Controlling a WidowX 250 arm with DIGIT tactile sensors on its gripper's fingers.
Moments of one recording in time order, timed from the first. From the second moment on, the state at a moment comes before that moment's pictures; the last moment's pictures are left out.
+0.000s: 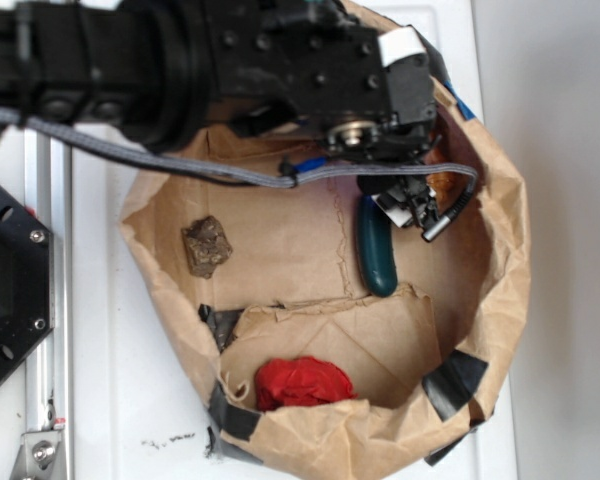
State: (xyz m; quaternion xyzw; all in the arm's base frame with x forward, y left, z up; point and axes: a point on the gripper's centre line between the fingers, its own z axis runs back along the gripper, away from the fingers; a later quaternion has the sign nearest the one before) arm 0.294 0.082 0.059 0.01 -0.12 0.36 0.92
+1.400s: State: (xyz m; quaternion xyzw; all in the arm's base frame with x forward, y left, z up) arm 0.283 0.115 0.043 0.06 -0.17 0.35 0.92
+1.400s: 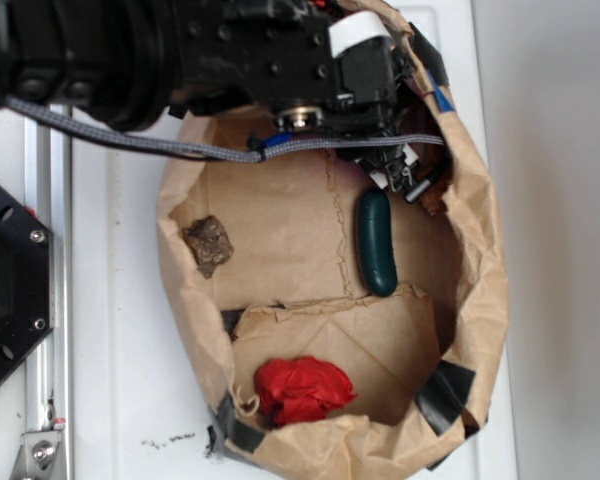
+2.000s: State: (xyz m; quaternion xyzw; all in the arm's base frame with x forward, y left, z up) arm 0.278 0.105 0.035 0.06 -0.15 0.35 0.92
